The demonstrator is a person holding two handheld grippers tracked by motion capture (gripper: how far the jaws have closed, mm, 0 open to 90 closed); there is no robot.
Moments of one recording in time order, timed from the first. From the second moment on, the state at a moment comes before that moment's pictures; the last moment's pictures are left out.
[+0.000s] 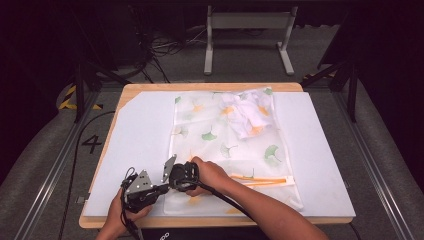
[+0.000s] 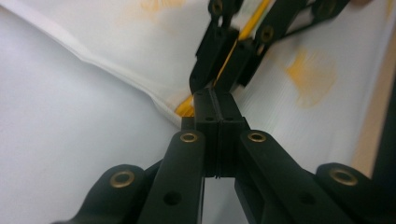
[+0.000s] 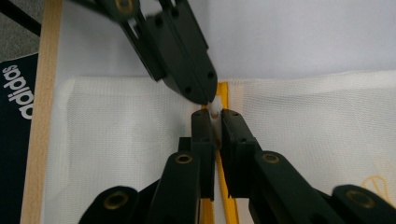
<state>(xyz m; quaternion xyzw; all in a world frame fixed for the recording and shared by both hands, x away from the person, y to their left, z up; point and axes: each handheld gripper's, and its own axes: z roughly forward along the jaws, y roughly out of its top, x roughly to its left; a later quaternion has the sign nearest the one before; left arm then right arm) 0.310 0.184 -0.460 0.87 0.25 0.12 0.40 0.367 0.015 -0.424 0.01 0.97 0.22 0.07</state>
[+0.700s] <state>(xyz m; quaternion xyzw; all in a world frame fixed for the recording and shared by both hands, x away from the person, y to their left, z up) 0.311 0.188 -0.462 0.87 0.28 0.10 0.41 0.364 0.007 -0.423 0.01 0.97 0.22 0.07</state>
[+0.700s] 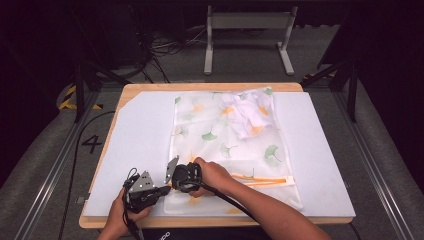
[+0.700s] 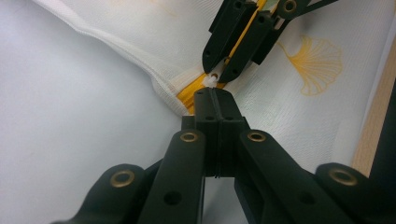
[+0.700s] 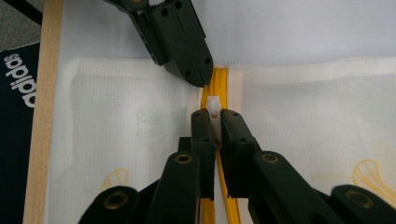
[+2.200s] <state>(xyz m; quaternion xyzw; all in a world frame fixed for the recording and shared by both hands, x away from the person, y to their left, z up) 0.312 0.189 -0.462 0.87 0.27 0.10 0.41 0.361 -0.066 -0.423 0.05 0.97 0.22 0.07</state>
